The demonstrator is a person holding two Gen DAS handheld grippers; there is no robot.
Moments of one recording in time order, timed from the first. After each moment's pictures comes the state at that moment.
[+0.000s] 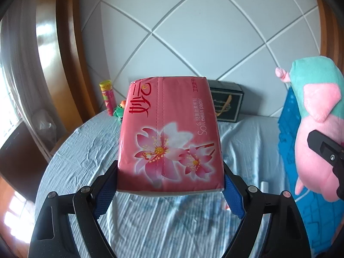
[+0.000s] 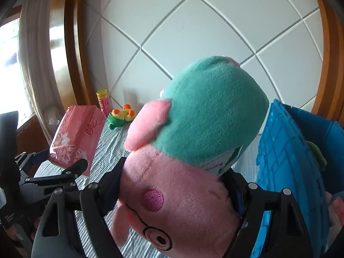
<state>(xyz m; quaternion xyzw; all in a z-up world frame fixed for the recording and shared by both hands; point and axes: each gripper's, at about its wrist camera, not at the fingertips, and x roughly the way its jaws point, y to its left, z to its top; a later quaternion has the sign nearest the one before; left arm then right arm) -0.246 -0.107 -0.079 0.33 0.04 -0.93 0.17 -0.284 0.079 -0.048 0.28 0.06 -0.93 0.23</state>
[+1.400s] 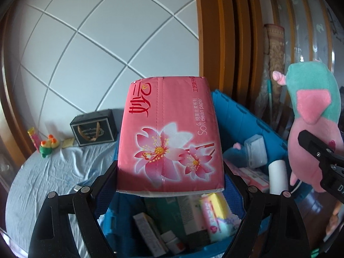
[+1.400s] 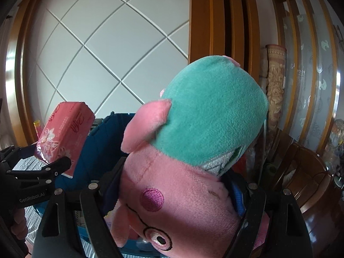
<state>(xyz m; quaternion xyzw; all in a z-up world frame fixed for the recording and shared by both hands) -0.200 0.362 -0.009 0.27 -0.03 -0.96 -0.02 -0.156 0.577 0.021 0.20 0.03 -0.98 0.03</state>
